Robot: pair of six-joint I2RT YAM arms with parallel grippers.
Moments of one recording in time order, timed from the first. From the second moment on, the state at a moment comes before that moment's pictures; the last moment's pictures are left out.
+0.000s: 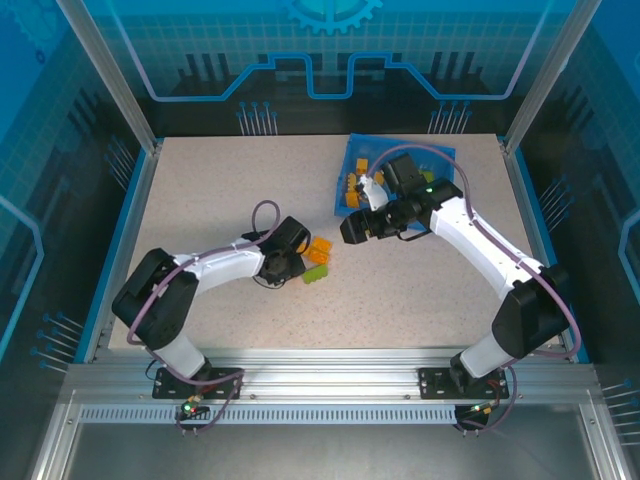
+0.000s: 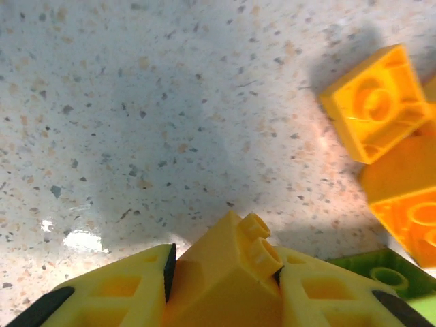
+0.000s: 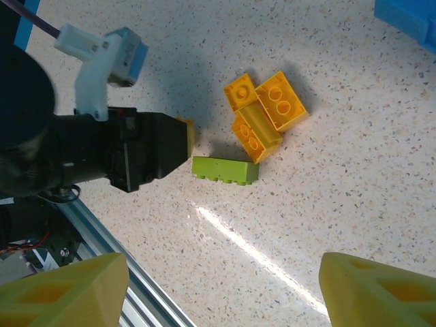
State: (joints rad) left arm -0.60 1.62 0.94 -0.53 -0.09 -1.07; right arm 0.47 1.54 1.39 -0.91 -0.46 0.17
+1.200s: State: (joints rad) left arm -0.64 2.39 2.18 -0.35 -0.12 -0.35; right arm 0.44 1.11 1.16 -0.76 -0.03 0.37
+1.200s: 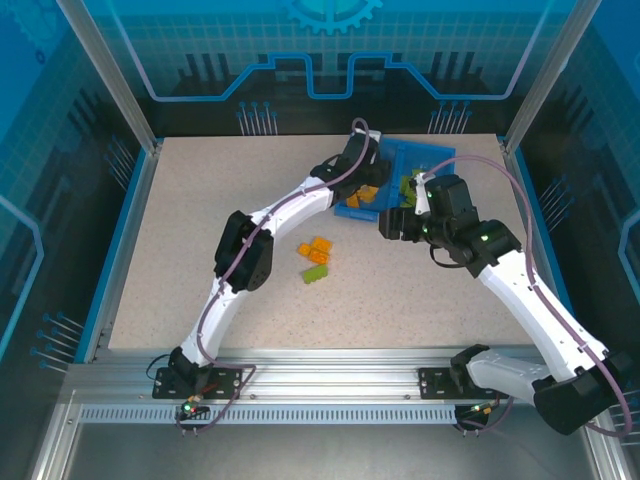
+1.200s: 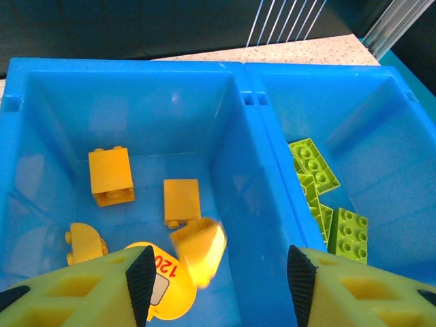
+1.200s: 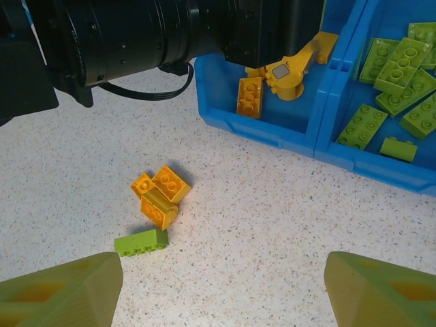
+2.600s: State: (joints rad) left arm -0.65 0.44 0.60 -0.60 0.11 0.39; right arm 0.88 1.97 1.41 -0.68 0.04 0.46
